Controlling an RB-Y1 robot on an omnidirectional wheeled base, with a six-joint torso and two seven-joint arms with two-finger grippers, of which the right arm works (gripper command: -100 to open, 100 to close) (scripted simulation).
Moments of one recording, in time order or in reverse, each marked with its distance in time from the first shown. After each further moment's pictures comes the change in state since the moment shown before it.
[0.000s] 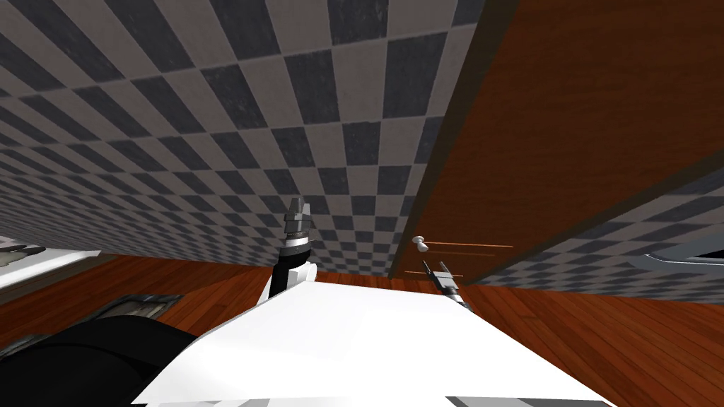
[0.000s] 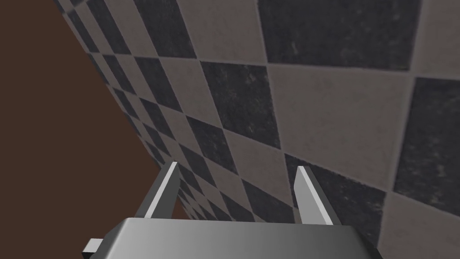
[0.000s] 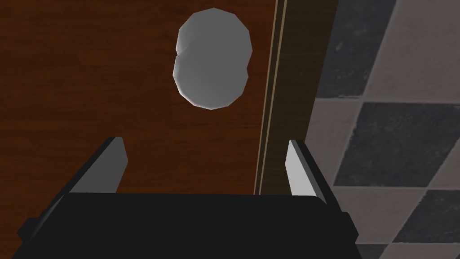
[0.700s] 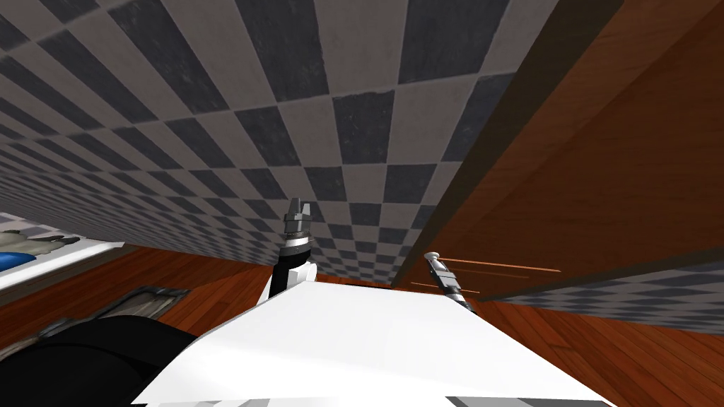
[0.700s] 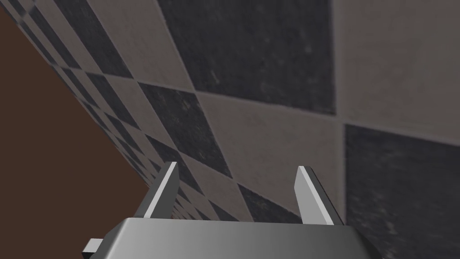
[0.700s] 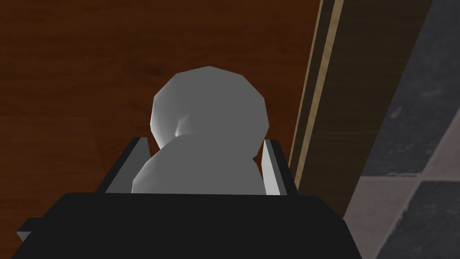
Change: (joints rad) arm -0.025 0.000 -0.039 0.032 -0.015 0.000 0.017
